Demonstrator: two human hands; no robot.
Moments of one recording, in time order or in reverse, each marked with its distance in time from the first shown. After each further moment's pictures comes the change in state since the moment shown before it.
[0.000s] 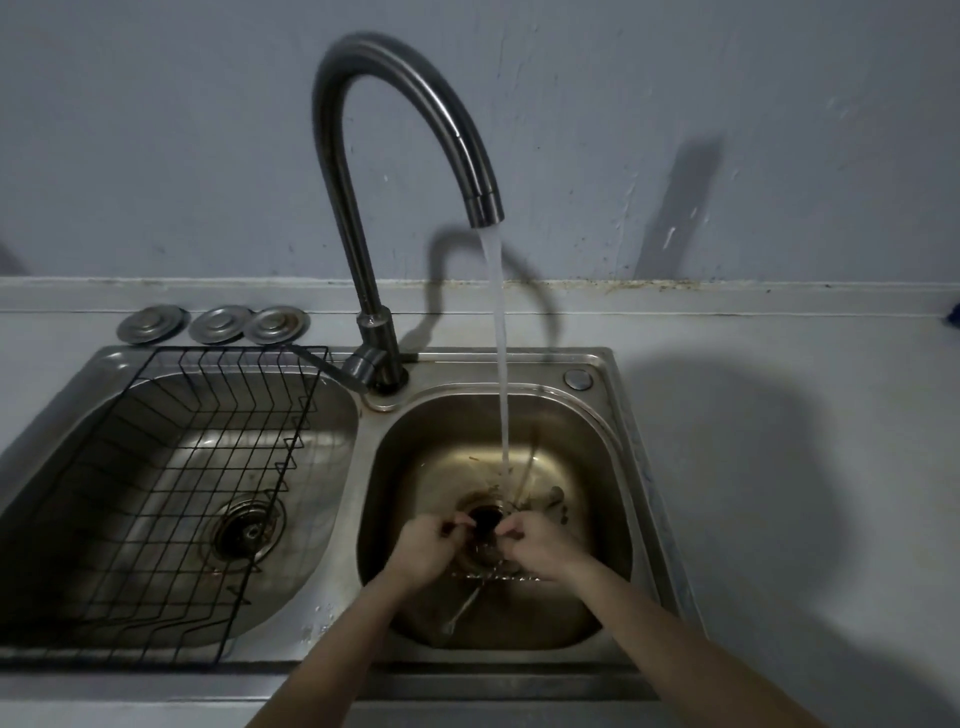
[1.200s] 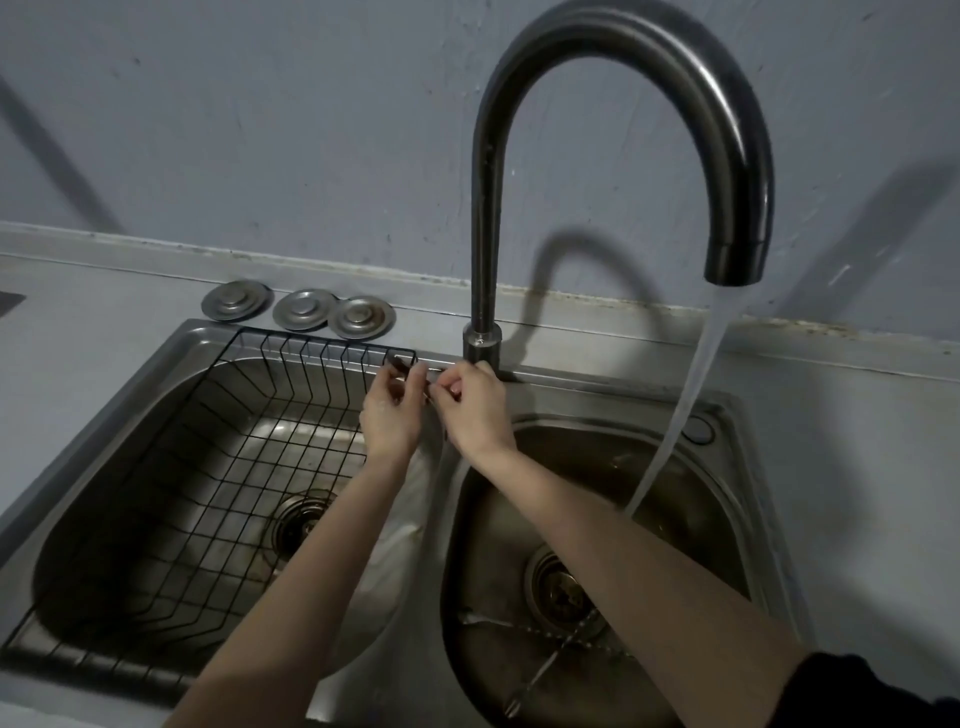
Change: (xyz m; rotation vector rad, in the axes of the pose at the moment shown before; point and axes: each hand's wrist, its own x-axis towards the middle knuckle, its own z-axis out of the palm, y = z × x) left_hand 0.066 0.012 -0.158 -0.530 0.767 -0.078; right_hand 0.080 -0.218 0.034 0.015 0.377 -0.471
